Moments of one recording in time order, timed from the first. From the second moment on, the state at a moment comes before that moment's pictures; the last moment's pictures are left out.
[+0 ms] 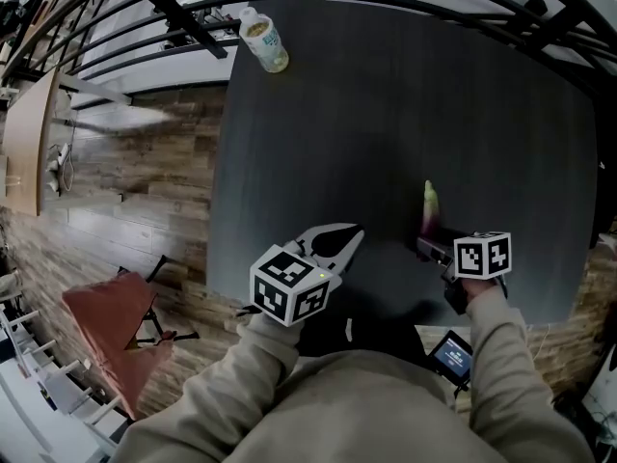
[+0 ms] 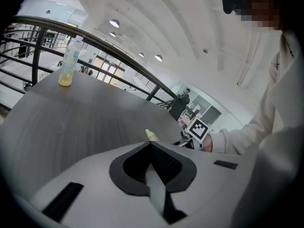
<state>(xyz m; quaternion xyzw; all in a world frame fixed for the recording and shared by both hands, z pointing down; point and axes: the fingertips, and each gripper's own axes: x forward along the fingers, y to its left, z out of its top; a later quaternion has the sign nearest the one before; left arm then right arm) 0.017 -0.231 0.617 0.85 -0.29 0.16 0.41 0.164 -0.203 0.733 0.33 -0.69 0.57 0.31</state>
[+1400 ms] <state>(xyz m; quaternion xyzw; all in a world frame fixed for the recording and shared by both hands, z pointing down) 0.024 -0.241 0.583 0.86 -0.29 0.16 0.38 0.176 -0.209 0.705 0.36 -0.69 0.56 0.29</state>
